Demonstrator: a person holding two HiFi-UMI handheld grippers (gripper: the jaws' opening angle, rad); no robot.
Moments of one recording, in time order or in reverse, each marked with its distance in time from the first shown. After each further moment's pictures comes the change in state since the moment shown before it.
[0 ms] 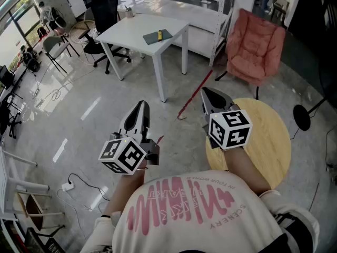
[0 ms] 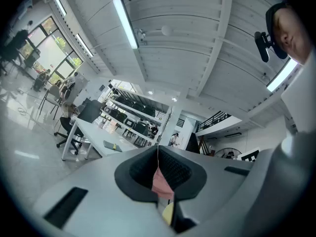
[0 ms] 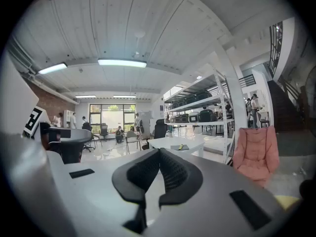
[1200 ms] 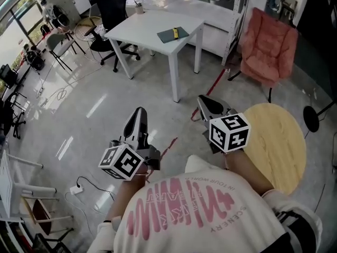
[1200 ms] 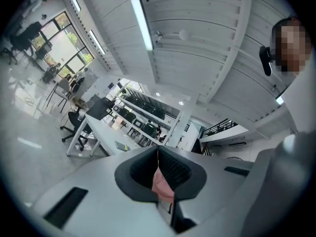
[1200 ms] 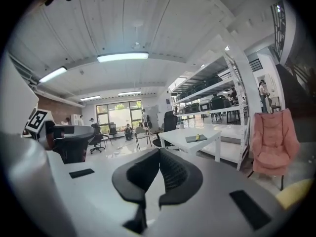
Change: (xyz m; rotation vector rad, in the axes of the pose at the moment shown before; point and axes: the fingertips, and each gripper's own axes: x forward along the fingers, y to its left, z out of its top) left arm 0.001 0.154 0.026 -0.094 -0.020 0.038; right arm 0.136 0.082 -0.055 0.072 0.076 0.109
